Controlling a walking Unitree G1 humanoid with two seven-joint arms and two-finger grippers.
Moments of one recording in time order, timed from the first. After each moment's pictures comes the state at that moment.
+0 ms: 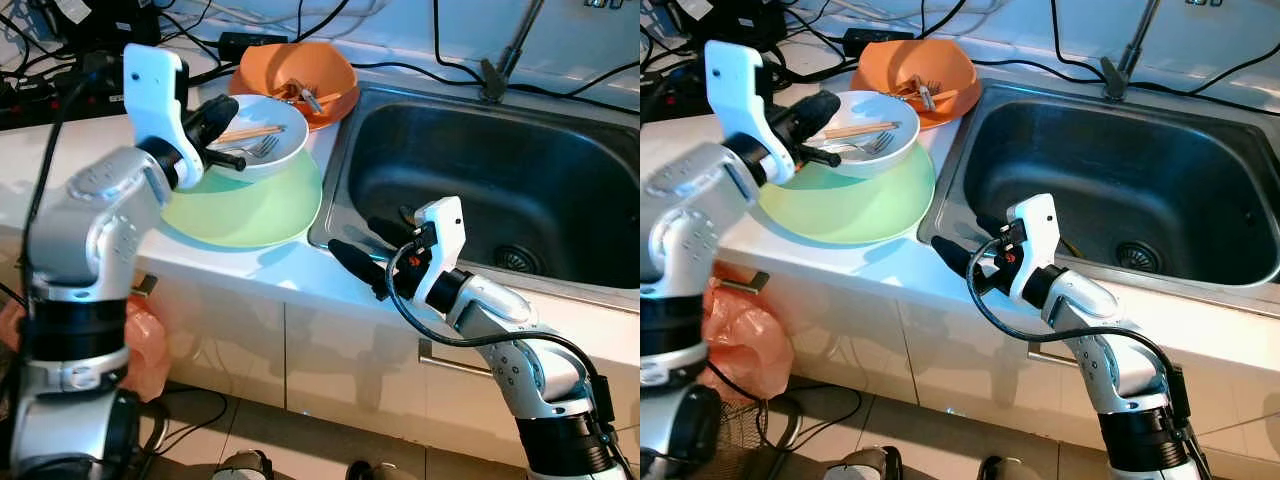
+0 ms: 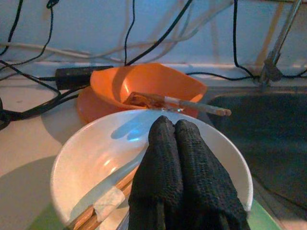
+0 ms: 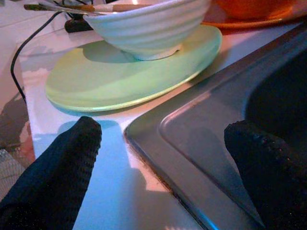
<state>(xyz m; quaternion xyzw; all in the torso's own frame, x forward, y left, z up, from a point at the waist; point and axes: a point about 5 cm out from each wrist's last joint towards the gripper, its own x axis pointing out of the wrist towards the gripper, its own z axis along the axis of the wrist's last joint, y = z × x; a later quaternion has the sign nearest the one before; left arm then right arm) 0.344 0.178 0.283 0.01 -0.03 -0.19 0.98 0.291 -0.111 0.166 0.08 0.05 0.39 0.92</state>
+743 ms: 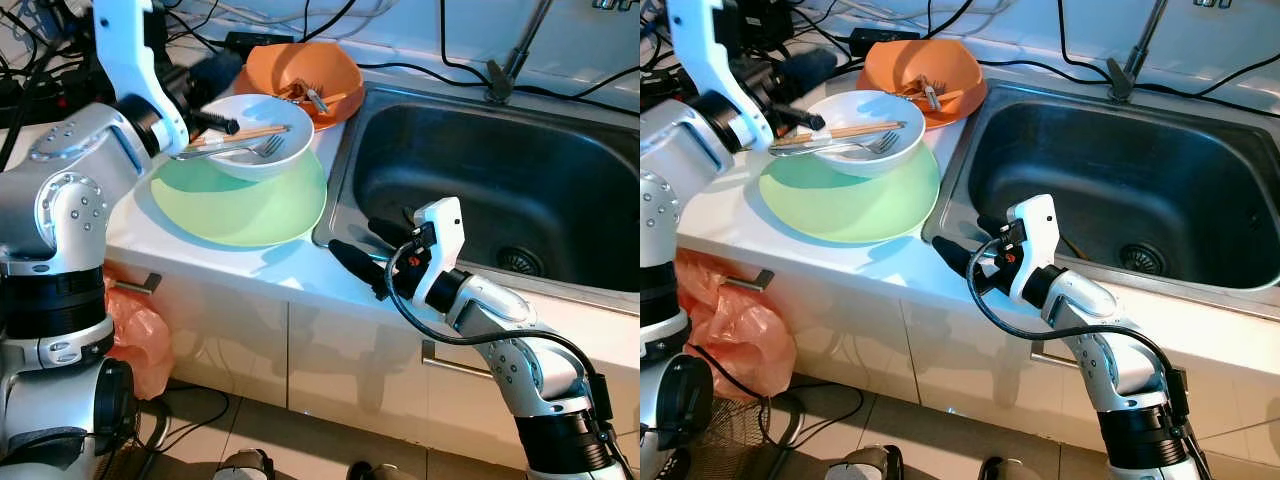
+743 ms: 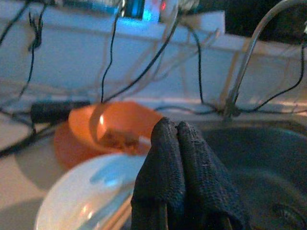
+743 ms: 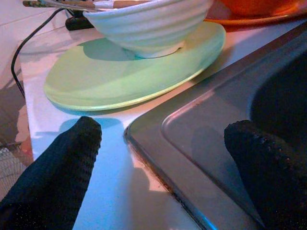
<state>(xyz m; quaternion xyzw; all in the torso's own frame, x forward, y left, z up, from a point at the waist) 0.336 0.178 0.326 -0.03 -0.09 -0.25 0.96 0.292 -0.111 0.165 0.08 0.05 0.38 0.92</state>
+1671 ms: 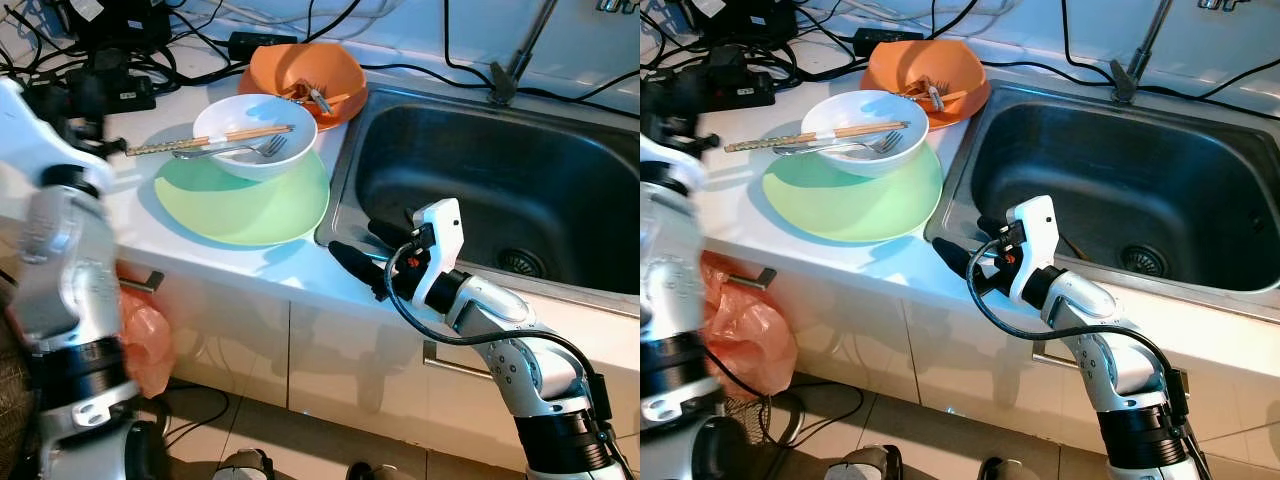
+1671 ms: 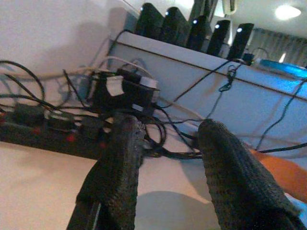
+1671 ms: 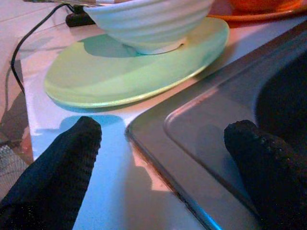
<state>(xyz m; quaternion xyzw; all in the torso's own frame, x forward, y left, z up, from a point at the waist) 0.323 0.243 0.265 -0.12 -0.21 0.09 0.97 0.293 -0.111 0.163 0.08 0.05 0.38 0.92</state>
